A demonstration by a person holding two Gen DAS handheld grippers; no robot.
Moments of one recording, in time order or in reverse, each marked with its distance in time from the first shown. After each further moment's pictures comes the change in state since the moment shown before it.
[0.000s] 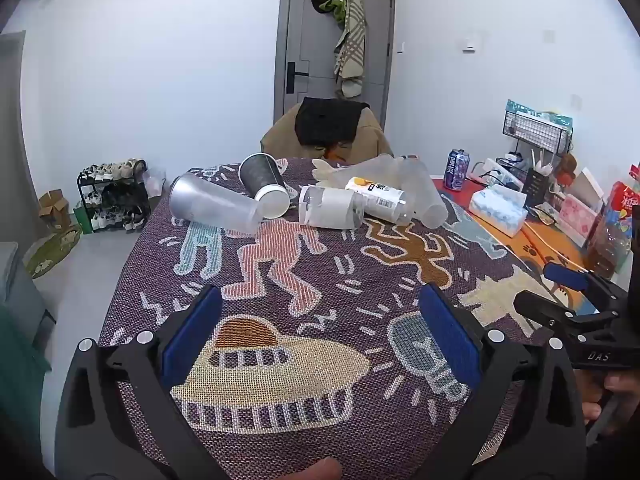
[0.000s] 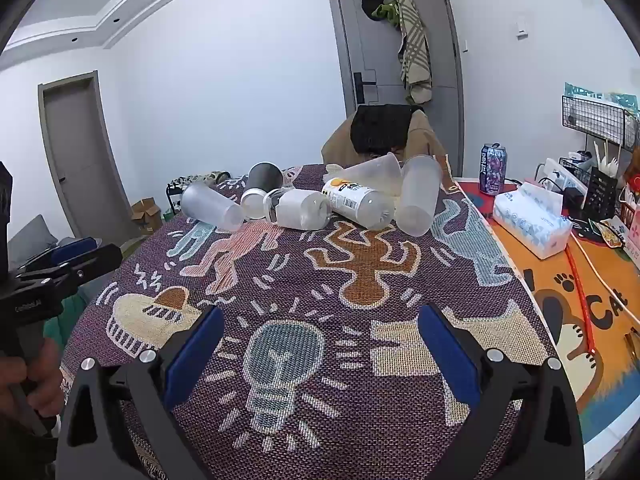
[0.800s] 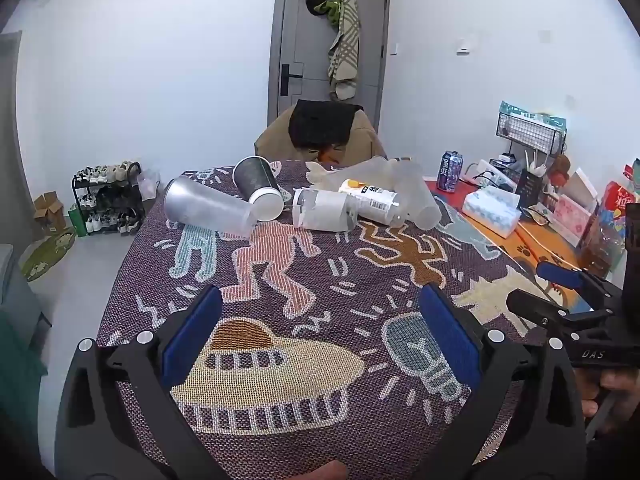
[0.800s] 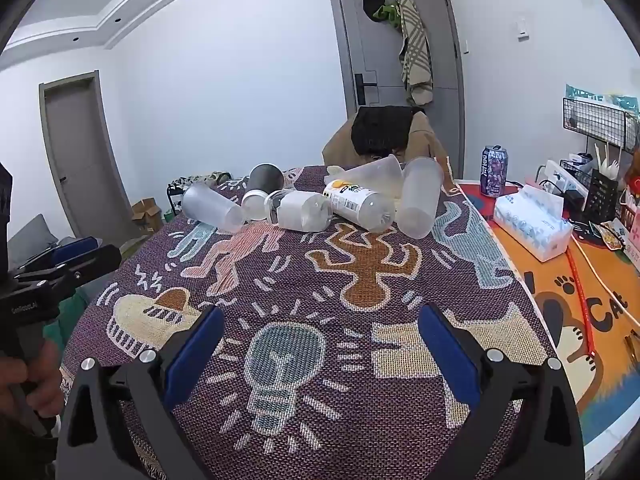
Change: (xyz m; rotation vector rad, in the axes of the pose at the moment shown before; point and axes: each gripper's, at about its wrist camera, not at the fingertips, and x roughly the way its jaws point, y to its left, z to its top) left arm -0.002 -0.002 -0.002 0.004 -0.012 -0.015; right arm -0.001 -0.003 0.002 -0.006 -0.005 0.000
